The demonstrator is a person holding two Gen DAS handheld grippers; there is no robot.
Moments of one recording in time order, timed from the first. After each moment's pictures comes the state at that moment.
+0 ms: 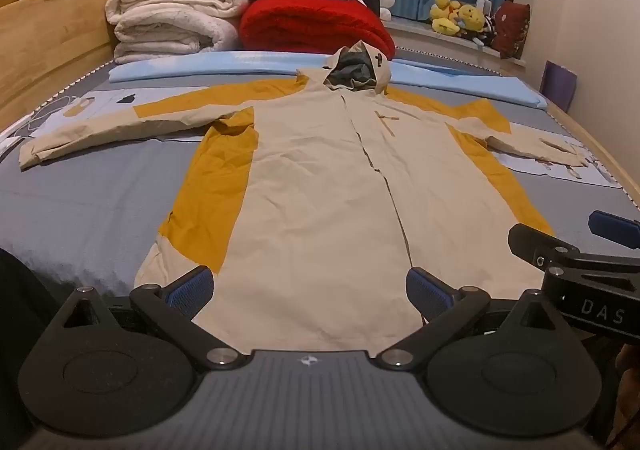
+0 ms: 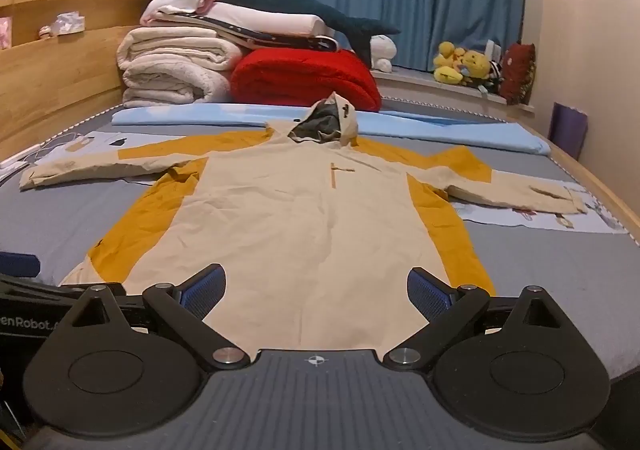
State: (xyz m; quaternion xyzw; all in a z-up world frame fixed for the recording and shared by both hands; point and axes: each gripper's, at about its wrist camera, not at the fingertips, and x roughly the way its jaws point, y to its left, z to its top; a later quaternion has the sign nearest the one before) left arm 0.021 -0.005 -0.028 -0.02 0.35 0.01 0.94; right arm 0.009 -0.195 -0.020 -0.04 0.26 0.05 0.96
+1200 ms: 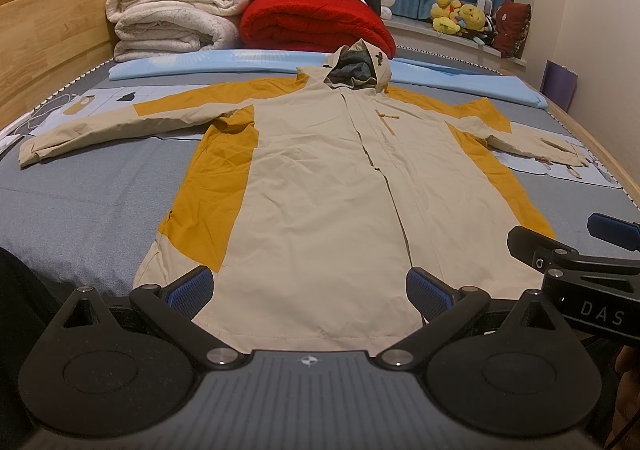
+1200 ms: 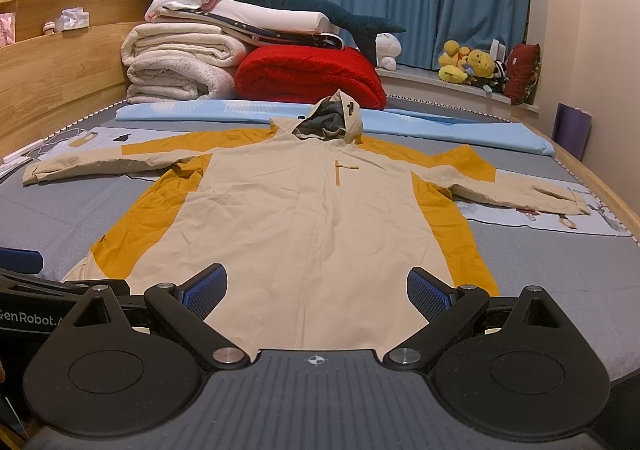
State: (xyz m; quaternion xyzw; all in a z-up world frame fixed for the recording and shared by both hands) left arm 0.021 -0.004 -0.028 -0.03 0.35 0.01 0.94; right arm 0.010 -0.192 -0.020 -0.04 0.26 0.06 0.96
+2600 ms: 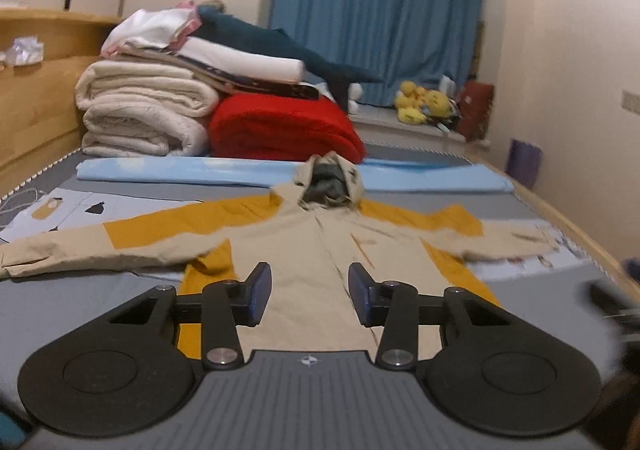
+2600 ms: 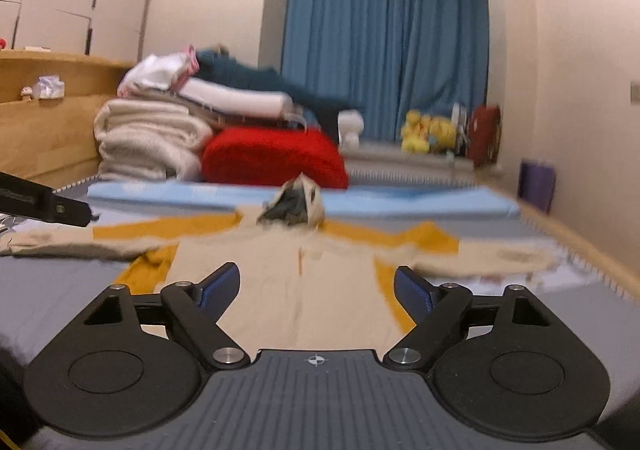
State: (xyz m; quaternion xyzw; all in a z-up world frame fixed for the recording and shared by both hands) left arm 0.111 0.041 0.072 -0.04 0.22 -0.05 0.97; right arm 0.001 -0.212 0.041 -0.07 0.10 0.01 0.99
